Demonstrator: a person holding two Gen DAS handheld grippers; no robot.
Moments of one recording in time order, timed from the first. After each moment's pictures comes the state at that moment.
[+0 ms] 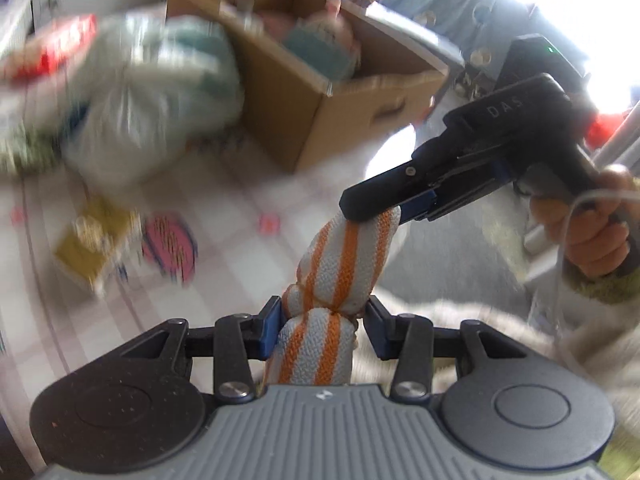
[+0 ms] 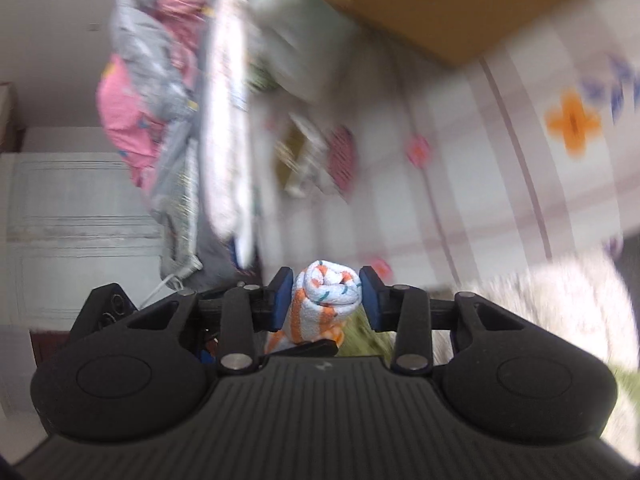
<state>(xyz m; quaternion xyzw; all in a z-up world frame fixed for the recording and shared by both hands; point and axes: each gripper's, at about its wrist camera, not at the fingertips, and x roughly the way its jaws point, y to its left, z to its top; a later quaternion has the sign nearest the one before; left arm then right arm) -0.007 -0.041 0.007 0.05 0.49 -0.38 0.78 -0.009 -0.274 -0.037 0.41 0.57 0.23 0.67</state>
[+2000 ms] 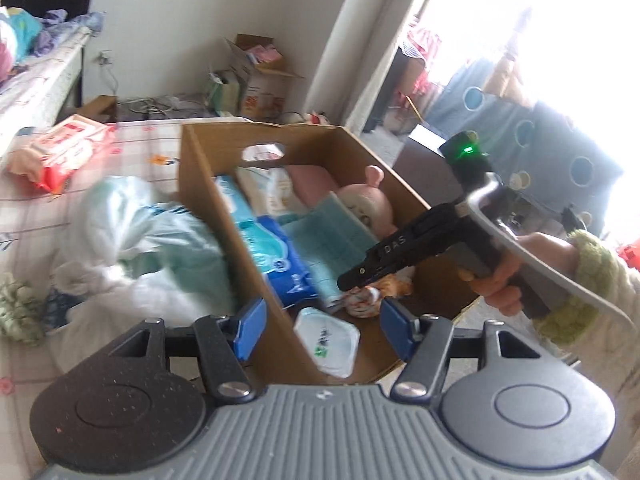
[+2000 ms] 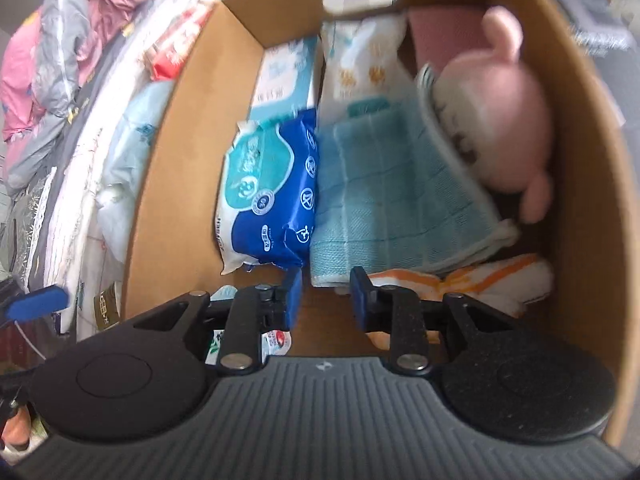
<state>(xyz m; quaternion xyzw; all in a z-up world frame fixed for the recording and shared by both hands) 0.119 -0.133 0.042 -0.04 0.40 -0.31 0.86 0.242 -0.405 -0.037 0.13 0.61 0.14 0.77</state>
